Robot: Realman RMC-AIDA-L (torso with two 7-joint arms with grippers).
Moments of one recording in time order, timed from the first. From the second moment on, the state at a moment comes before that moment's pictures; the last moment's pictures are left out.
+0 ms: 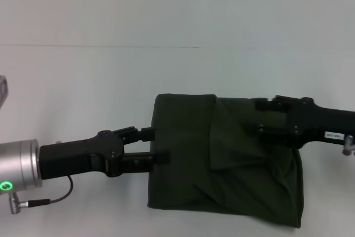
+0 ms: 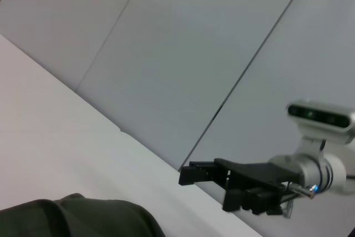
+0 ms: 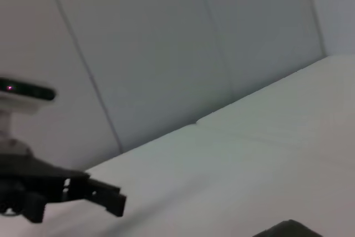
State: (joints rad) left arm -0.51 -2.15 0.50 0.66 2.07 1.78 -1.59; right arm 0.49 2.09 -0.76 -0.73 -1.88 -1.53 1.45
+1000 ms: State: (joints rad) left arm -0.43 -2.14 0.47 0.85 2.08 1.89 -1.53; right arm 0.80 2.12 -1.50 -1.33 -2.57 -1.58 2.36
